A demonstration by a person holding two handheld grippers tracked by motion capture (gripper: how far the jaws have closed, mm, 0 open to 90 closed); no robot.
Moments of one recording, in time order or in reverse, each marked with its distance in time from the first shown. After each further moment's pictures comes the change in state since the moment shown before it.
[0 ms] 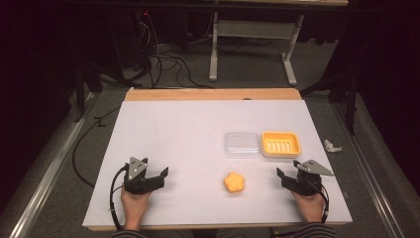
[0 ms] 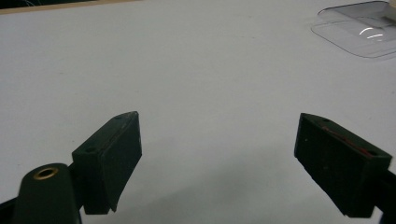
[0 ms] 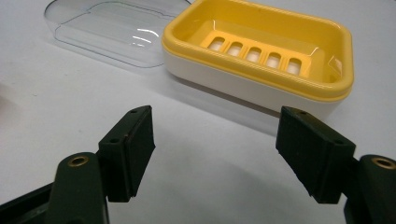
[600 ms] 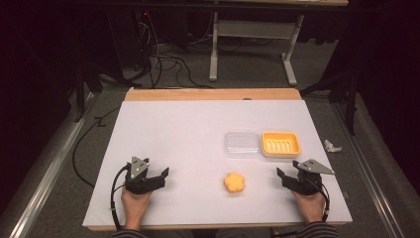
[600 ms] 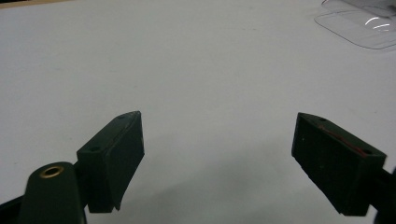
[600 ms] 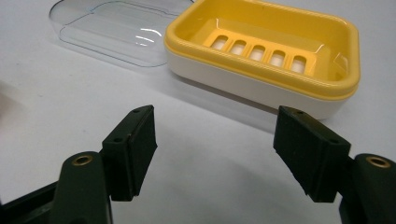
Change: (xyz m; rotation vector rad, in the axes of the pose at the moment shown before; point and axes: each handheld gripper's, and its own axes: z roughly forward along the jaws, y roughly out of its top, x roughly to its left) left arm -0.001 0.001 0.003 0.032 0.002 0.010; right arm -0.002 0.001 0.001 0.011 0.021 0.015
